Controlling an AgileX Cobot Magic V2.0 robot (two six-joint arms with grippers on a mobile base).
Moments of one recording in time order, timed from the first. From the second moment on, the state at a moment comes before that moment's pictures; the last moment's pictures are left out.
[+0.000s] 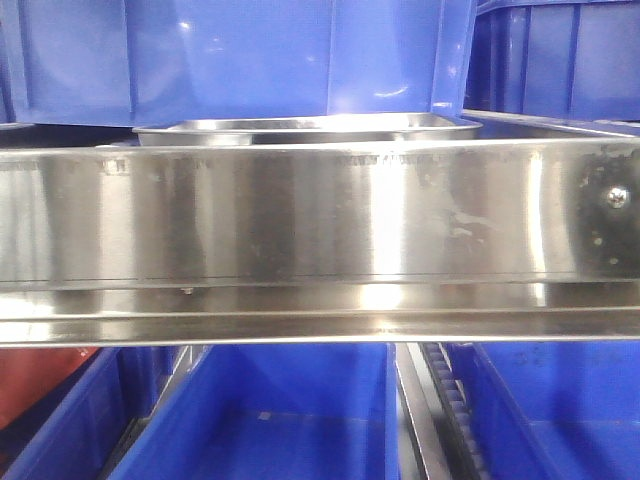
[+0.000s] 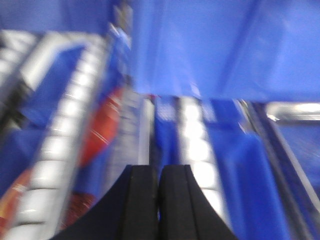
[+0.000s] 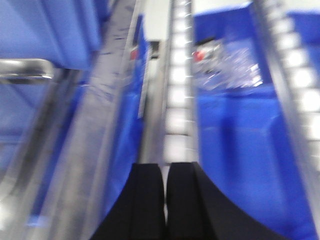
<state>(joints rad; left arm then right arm) -0.08 1.01 -0.94 -0.04 0.57 -0.01 0.08 1.11 -0.99 0.09 0.66 0.04</state>
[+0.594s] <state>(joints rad) -0.46 1.53 -1.46 0.35 0.96 -0.63 0.40 1.57 -1.54 -0.11 1.07 0.44</state>
